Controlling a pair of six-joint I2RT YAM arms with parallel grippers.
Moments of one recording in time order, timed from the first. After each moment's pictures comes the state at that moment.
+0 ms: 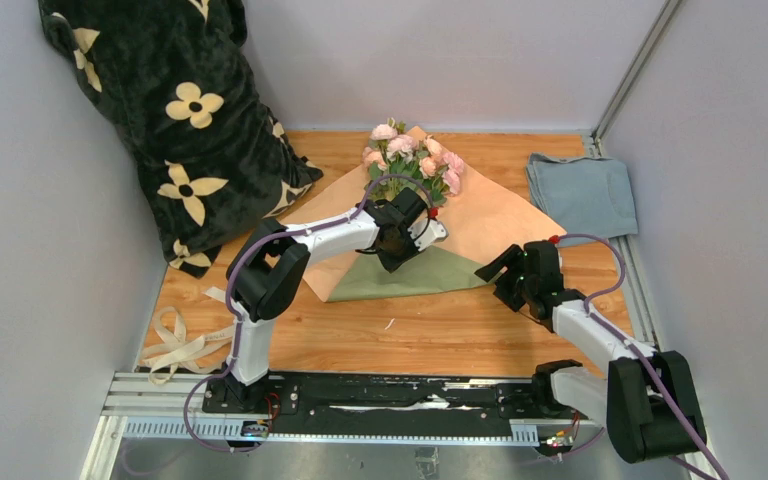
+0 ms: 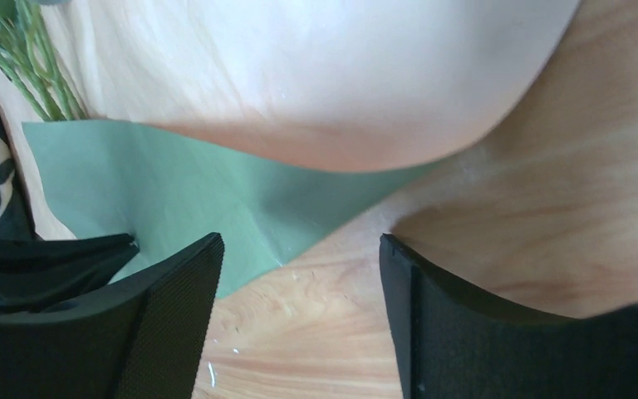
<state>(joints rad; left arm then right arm) -0.77 2.01 1.44 -0.61 0.09 0.35 0.17 1.04 0.35 -0.09 -0.09 0.92</state>
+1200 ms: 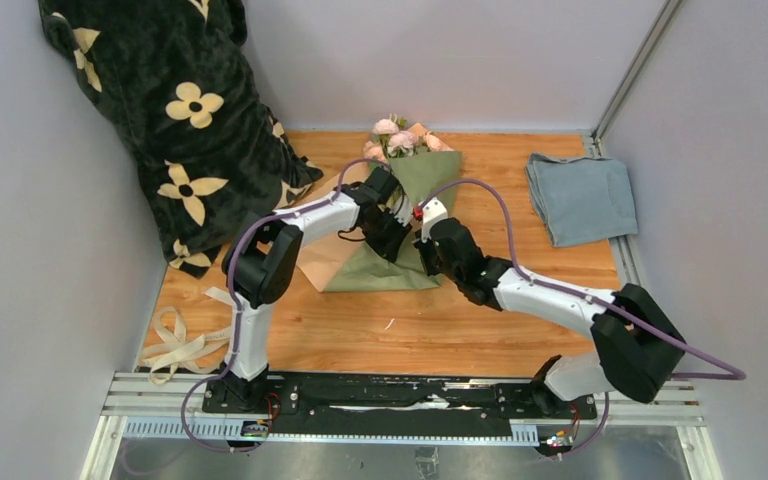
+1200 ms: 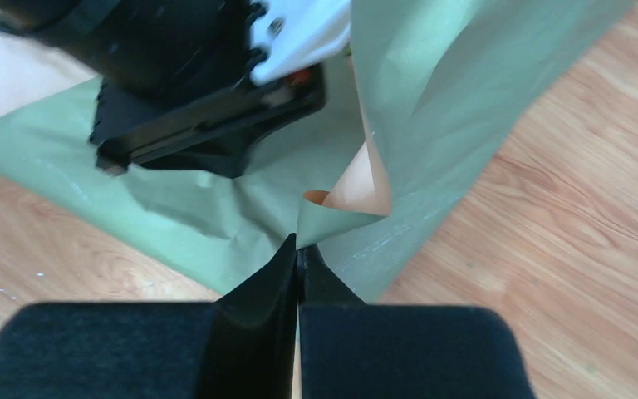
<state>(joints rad) -0.62 2.05 1.47 -0.58 0.35 0.24 0.79 1.35 0.75 0.07 0.26 0.08</state>
